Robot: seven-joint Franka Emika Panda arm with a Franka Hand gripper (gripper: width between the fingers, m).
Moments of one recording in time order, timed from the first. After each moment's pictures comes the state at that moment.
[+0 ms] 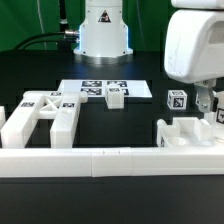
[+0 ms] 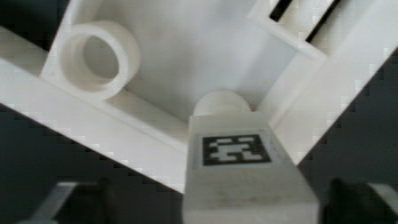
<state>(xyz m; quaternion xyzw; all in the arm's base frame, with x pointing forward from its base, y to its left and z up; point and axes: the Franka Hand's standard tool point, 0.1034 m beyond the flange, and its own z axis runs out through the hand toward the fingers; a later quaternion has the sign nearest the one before) 0.646 0.115 0.079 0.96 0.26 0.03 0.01</state>
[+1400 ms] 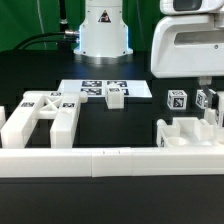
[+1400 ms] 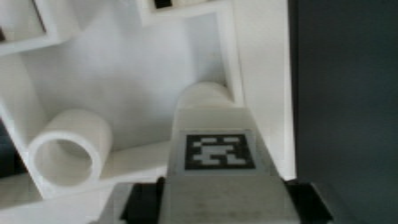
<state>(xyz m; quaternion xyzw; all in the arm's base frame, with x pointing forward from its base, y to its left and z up) 0.646 0.118 0.076 0.98 -0.16 0.05 -0.04</state>
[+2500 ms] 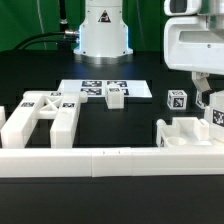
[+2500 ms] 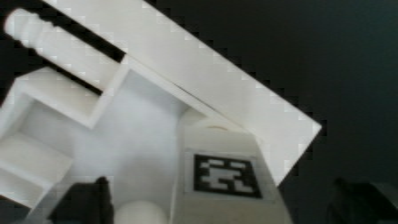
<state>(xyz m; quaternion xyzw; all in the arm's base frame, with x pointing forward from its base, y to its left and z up) 0.642 0.126 0.076 0.89 -0.44 0.03 -0.07</state>
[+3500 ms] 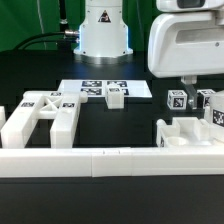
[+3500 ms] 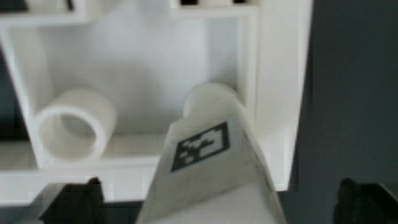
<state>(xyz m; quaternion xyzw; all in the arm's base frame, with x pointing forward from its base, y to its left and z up) 0.646 0.117 0.081 1.00 0.07 0.05 -0.02</state>
